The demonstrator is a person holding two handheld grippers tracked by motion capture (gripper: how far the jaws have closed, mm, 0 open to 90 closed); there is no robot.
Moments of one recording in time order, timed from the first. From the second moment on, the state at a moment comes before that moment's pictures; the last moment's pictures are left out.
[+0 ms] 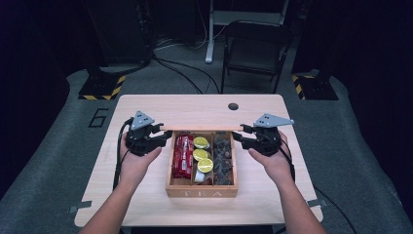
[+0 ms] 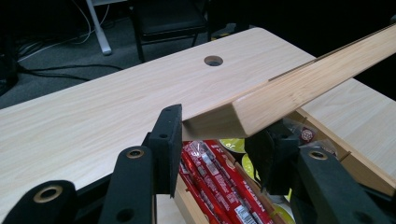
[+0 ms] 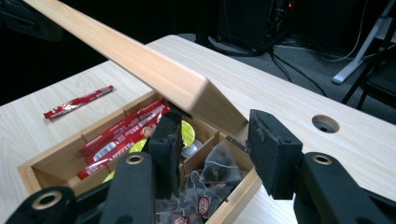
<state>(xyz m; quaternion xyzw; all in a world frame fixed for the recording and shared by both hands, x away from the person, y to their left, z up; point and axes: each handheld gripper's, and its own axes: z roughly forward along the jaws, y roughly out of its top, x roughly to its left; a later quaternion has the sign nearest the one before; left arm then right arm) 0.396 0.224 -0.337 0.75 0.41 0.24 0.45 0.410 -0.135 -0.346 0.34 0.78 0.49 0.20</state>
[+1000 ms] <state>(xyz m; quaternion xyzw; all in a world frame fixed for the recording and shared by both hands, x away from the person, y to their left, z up) 0.367 0.231 -0.363 0.77 0.38 0.23 0.45 0.376 -0.135 -0.353 0.31 0.80 0.47 0.21</state>
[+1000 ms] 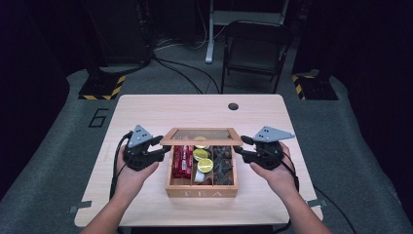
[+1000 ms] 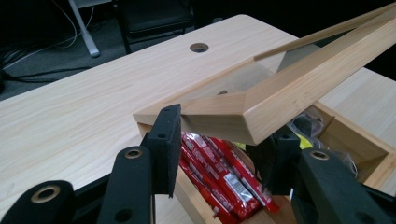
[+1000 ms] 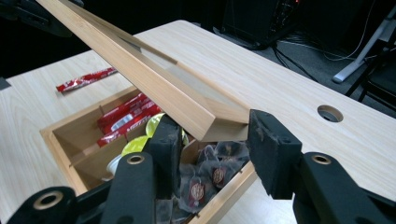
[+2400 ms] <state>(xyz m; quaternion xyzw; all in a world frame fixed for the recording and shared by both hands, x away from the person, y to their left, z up) 0.328 0.232 -0.444 0.78 0.37 0.22 0.44 0.325 -0.134 -0.433 0.30 0.81 0.45 0.24</state>
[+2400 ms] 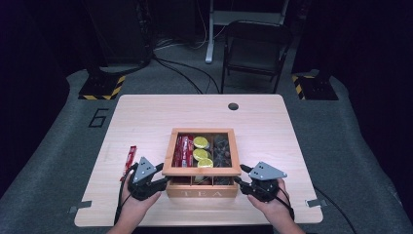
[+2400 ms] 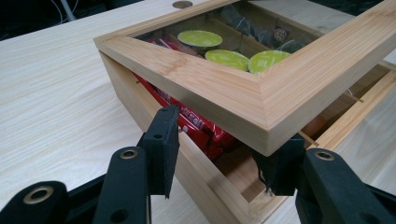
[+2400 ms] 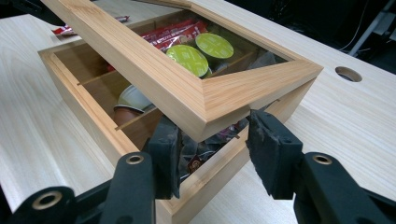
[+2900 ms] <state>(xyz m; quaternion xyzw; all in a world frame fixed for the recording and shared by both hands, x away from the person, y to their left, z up) 0.325 0.235 -0.465 0.80 0.39 0.19 0.42 0.323 -0.134 -0.452 0.31 0.82 0.43 0.19</state>
